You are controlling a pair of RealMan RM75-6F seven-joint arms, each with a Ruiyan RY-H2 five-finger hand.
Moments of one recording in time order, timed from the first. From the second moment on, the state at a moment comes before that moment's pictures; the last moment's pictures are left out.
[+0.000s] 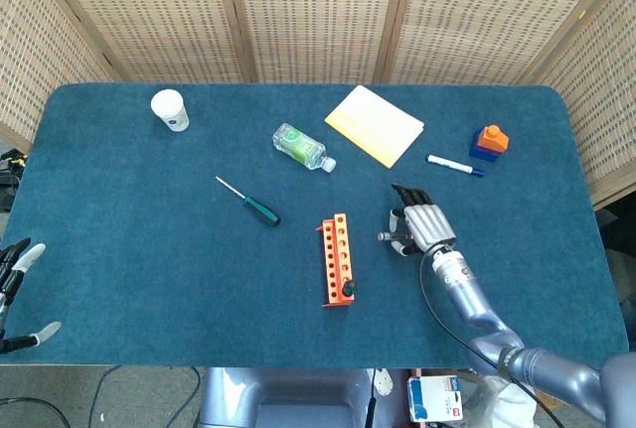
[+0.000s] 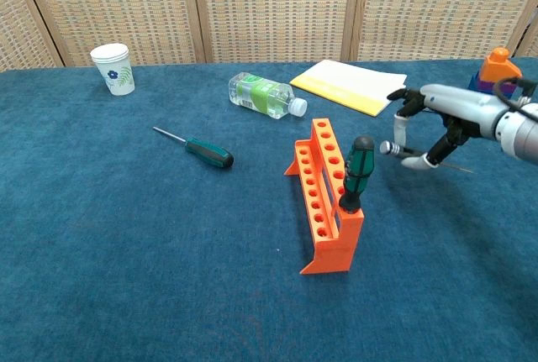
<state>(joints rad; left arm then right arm) -0.02 -0.97 0.04 -1.68 1.61 1.53 -0.16 0.67 -1.57 0.22 -1.27 -1.16 0.88 -0.02</state>
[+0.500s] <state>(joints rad) -0.02 -0.96 0.04 -1.68 1.62 1.54 -0.19 0.62 -1.35 0.37 -1.56 -1.23 0.83 0.68</state>
